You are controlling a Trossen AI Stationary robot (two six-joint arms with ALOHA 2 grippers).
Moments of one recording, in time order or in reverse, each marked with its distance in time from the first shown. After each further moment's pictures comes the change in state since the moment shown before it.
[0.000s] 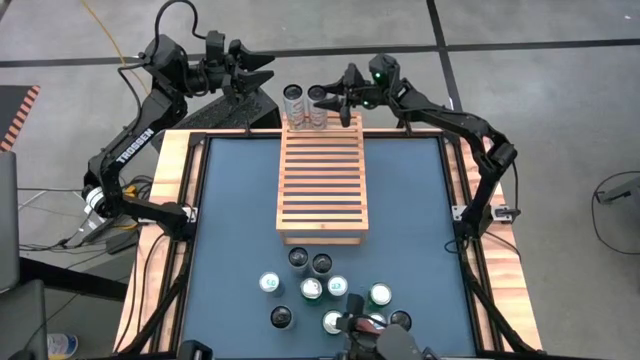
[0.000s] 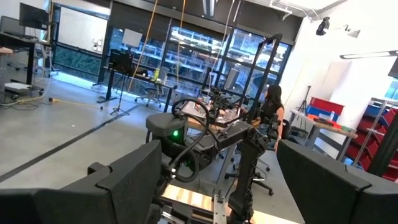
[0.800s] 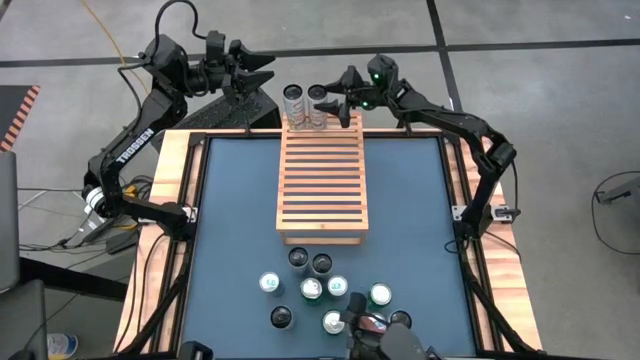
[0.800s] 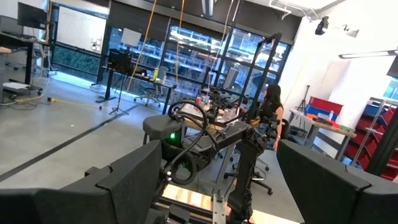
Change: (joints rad) left arm 0.000 0.000 0.000 0.000 0.005 0.000; right arm -0.001 0.004 -0.002 -0.012 0.005 0.026
